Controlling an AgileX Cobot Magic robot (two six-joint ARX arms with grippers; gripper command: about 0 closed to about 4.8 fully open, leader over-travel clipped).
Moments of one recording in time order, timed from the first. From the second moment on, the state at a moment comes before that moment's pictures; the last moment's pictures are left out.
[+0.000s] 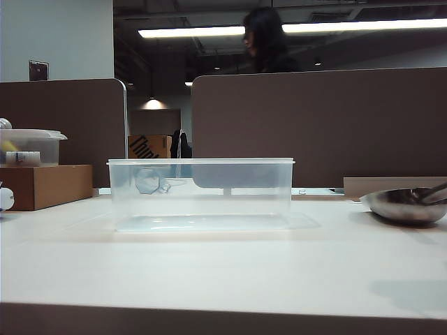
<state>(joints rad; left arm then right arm) -0.01 0.00 0.01 0.05 0.00 -0.06 0.04 0.00 0.00 -0.04 0.05 0.01</state>
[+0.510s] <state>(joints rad) -0.01 0.00 0.01 0.05 0.00 -0.06 0.04 0.00 0.00 -0.04 0.05 0.01</state>
